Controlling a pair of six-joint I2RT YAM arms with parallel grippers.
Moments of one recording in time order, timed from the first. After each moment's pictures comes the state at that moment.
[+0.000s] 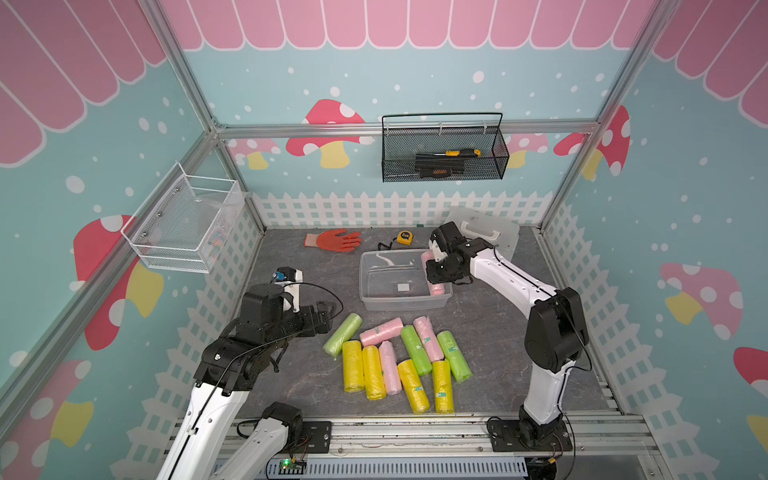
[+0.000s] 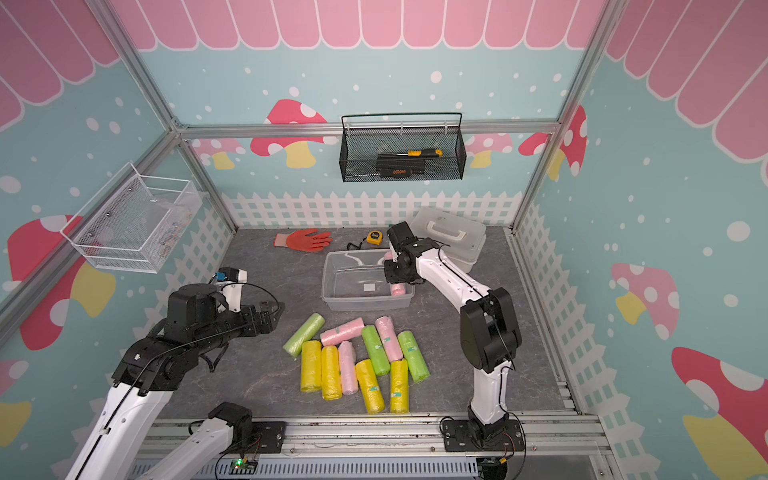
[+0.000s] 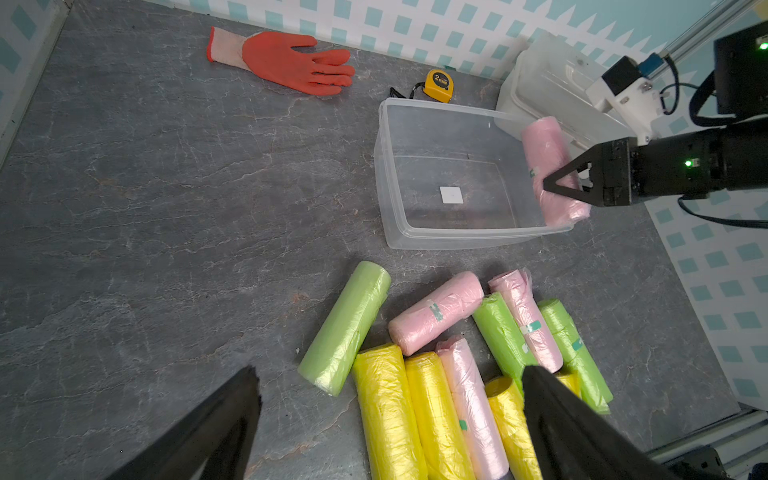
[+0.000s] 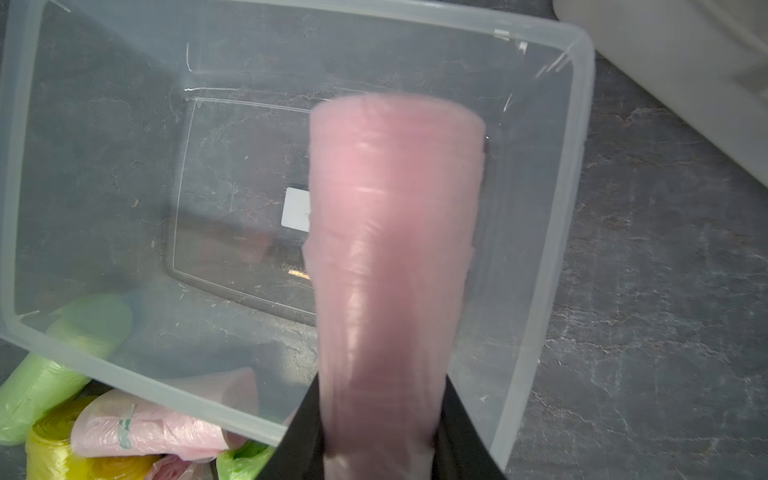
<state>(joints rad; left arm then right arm) -0.25 0.76 1.04 -0.95 0.10 -0.31 0.48 1.93 1.65 -0.83 -0.03 0.27</state>
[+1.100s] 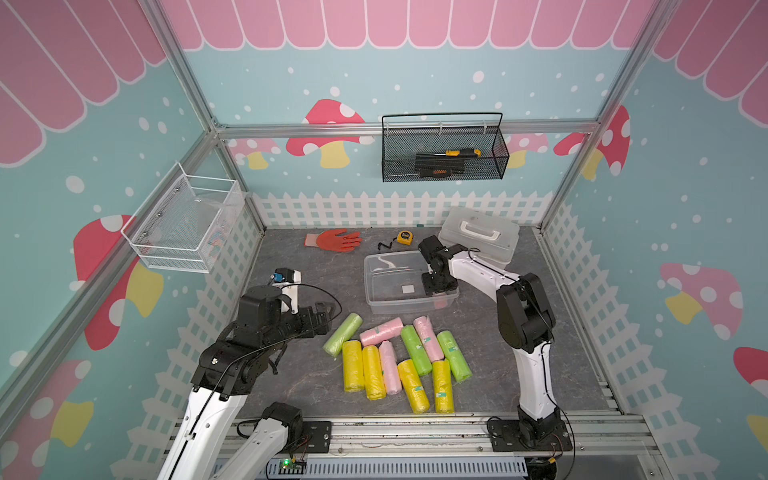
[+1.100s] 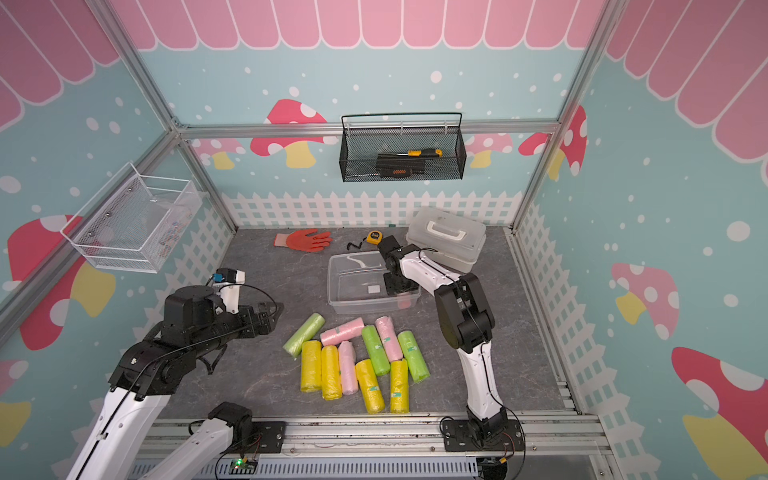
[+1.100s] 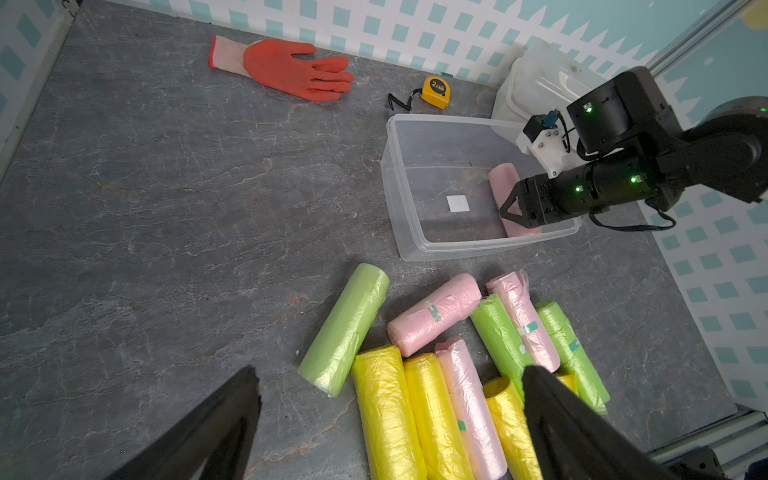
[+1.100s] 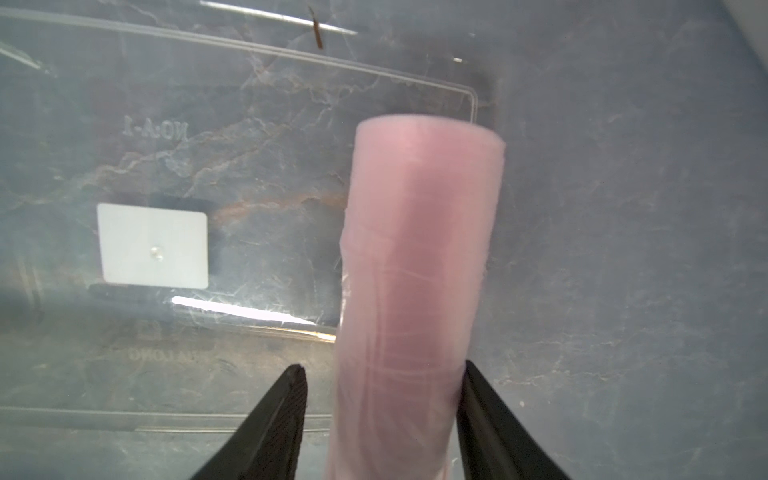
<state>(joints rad) -0.25 0.73 1.04 -0.95 0.09 -0.31 0.50 2.14 1.71 -0.89 0.16 0.26</state>
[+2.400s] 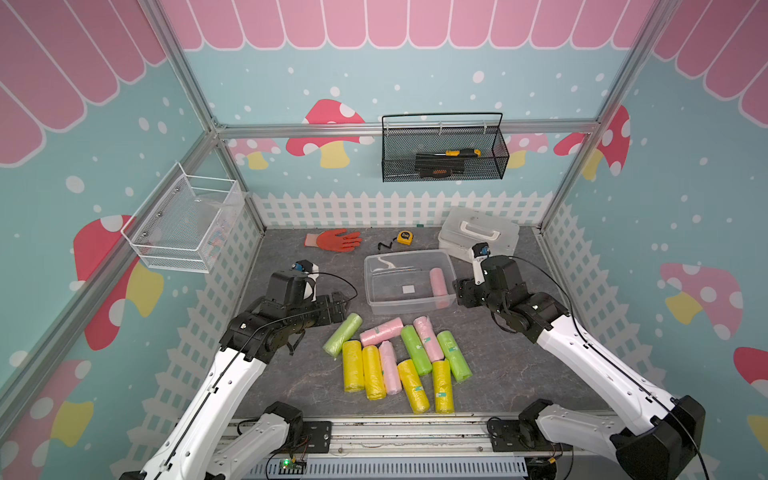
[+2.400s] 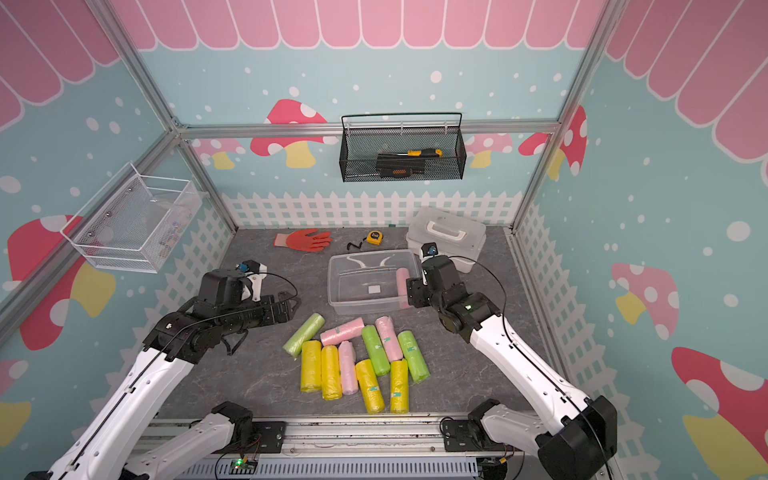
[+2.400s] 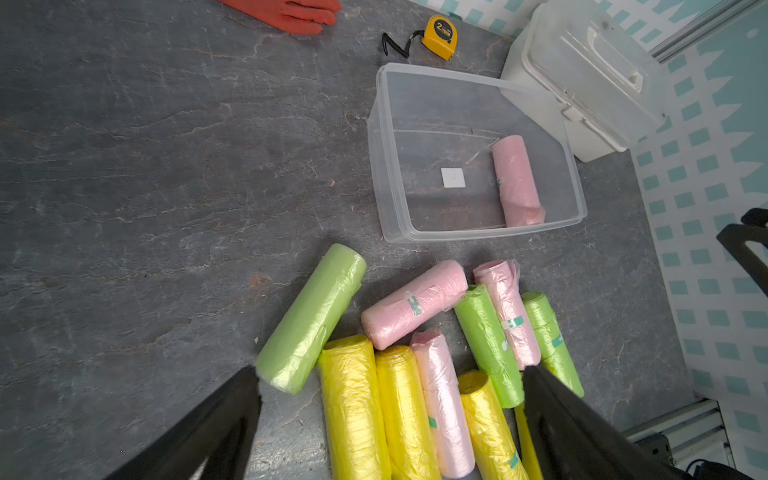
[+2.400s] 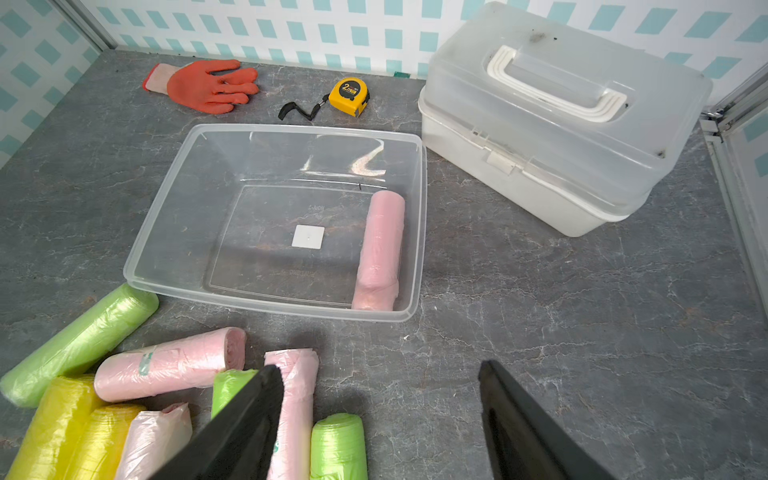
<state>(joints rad) -0.35 0.93 1.07 -0.91 0.08 -0.46 0.54 1.15 1.05 -0.57 0.20 0.24</state>
